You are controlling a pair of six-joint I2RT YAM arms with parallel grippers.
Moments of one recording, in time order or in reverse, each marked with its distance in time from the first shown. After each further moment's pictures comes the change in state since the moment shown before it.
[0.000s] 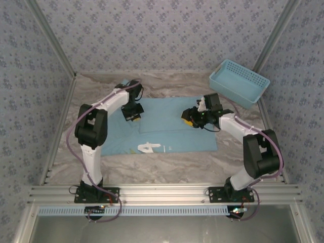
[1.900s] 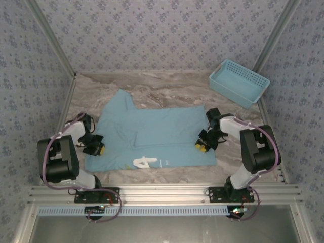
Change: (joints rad) left arm 0.556 -0.574 -0.862 0.122 0.103 -0.309; right arm -0.055 0.057 -0.092 -0.542 0.212 -0.026
